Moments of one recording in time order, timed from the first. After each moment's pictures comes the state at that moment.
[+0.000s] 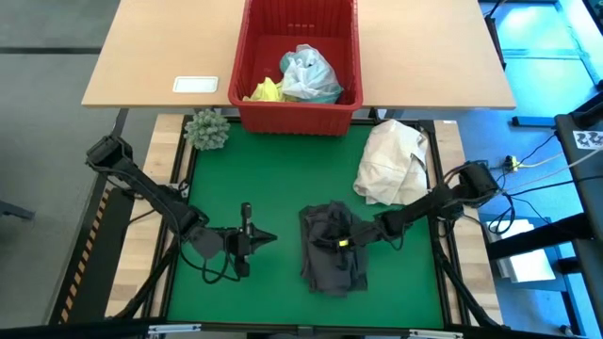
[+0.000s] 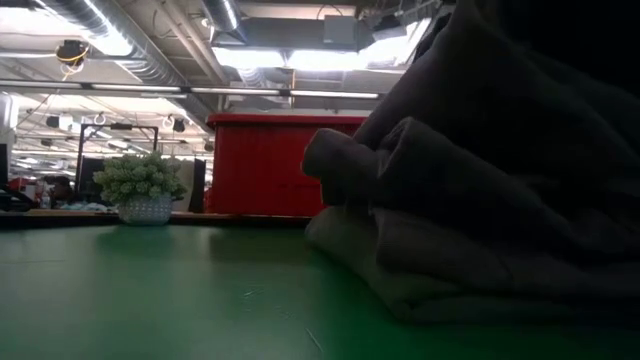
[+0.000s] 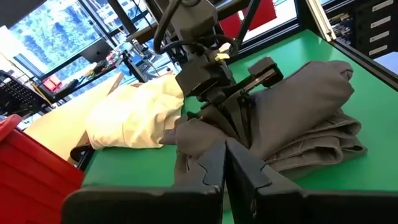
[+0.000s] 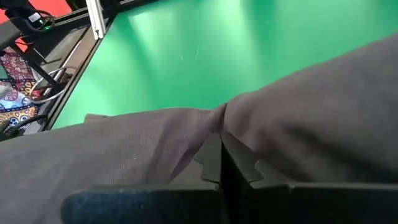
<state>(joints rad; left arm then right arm) -0.63 1.31 0.73 0.20 -0.73 0.19 0.37 1.79 0.63 0.65 0.17 0.42</state>
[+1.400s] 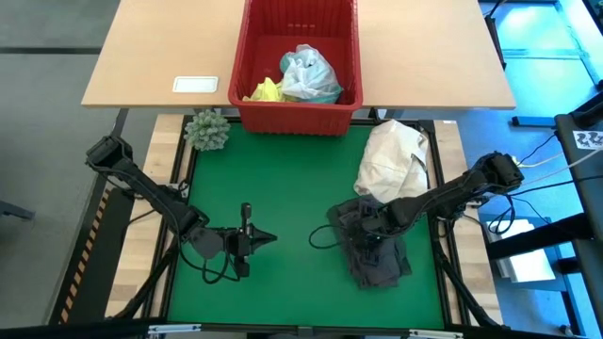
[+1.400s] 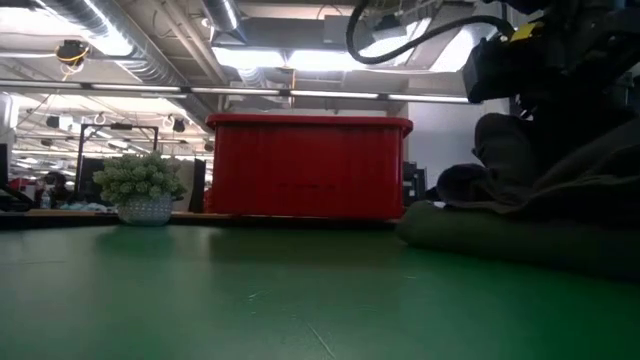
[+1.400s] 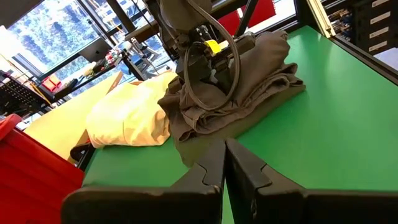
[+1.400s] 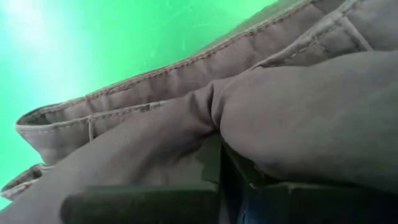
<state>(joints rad) -0.63 1.31 0.73 0.20 -0.73 0.19 0.37 1.55 0.88 -0.65 -0.08 0.53</state>
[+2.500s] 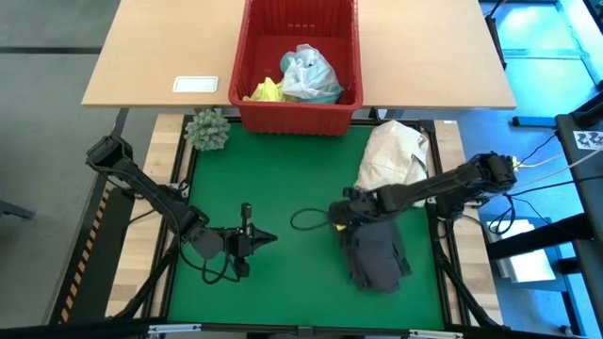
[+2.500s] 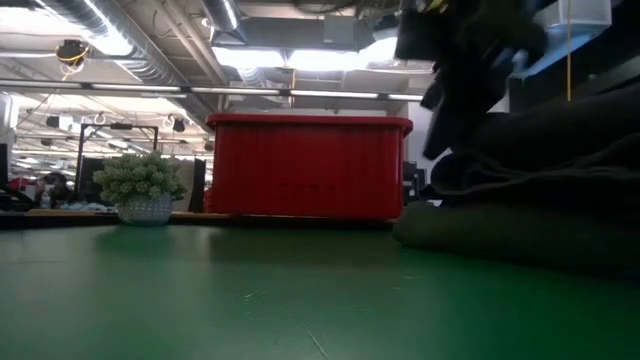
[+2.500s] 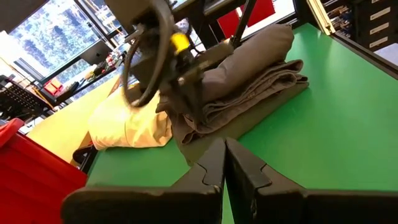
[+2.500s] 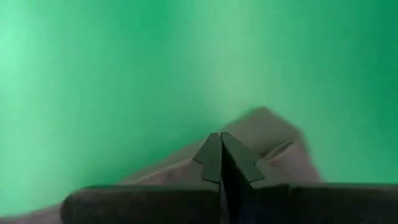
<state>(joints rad) -0.63 1.31 0.73 0.20 -0.73 0.22 0.22 1.57 1.07 -0.59 0.10 0.27</state>
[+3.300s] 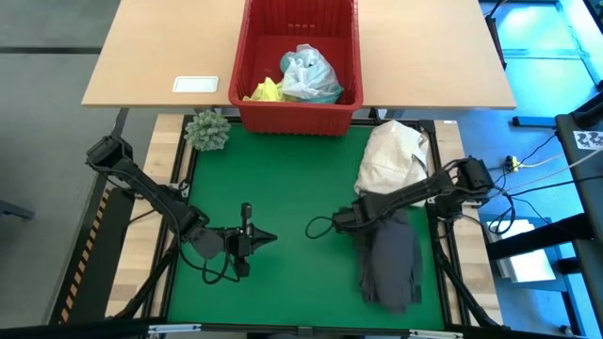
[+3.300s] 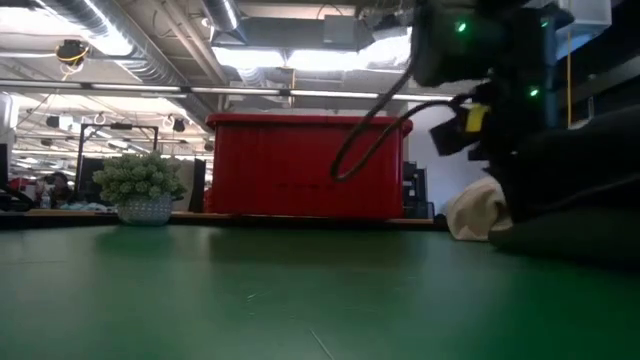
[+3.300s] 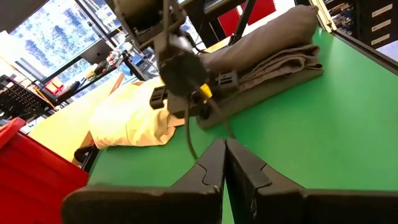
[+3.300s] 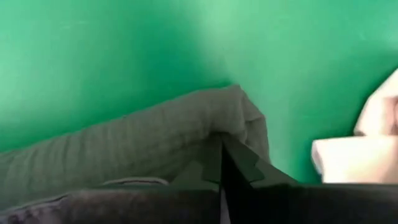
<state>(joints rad) -0.63 1.31 0.73 0.19 -0.74 0.22 0.24 1.76 1.07 -0.96 0.09 0.39</state>
